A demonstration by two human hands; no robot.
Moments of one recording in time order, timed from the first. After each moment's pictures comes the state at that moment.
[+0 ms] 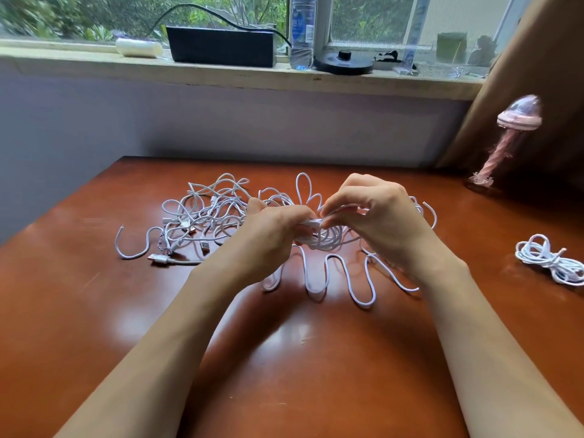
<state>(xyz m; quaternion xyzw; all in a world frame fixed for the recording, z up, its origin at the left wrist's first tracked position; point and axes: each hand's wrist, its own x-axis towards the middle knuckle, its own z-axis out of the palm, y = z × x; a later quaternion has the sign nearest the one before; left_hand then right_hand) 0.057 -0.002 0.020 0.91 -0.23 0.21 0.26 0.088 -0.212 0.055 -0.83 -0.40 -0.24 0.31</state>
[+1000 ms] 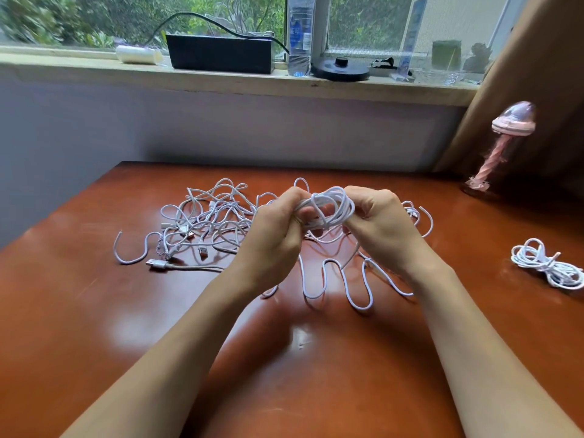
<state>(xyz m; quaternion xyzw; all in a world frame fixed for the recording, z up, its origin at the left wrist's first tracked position) 0.040 -0.027 0.033 0.81 -0.22 0.25 0.49 0.089 -0.211 0.049 -0.82 -0.36 -0.18 0.41</state>
